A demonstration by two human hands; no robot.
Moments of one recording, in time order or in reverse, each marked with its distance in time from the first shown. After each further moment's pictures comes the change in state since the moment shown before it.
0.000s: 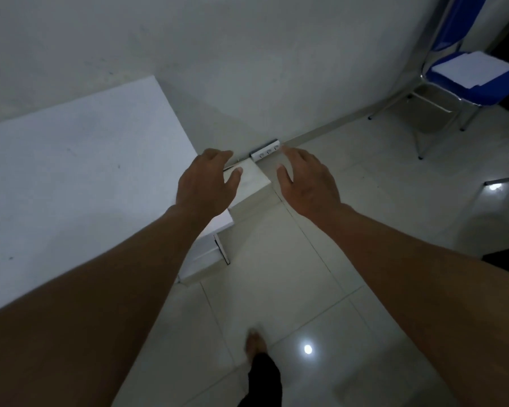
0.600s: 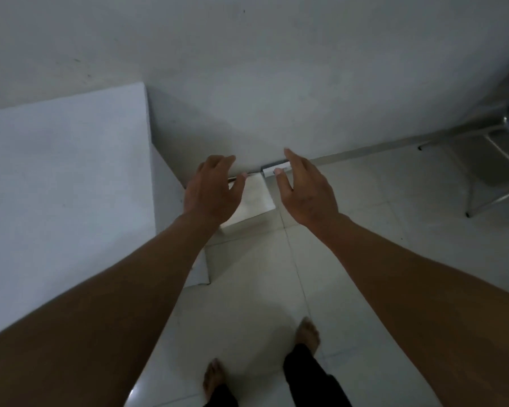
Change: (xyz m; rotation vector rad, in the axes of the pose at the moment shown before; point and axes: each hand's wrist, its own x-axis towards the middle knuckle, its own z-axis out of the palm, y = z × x) left_hand 0.211 0.032 0.093 -0.012 -0.002 -0.360; right_hand 0.228 0.125 0.040 0.155 -0.193 -0.082
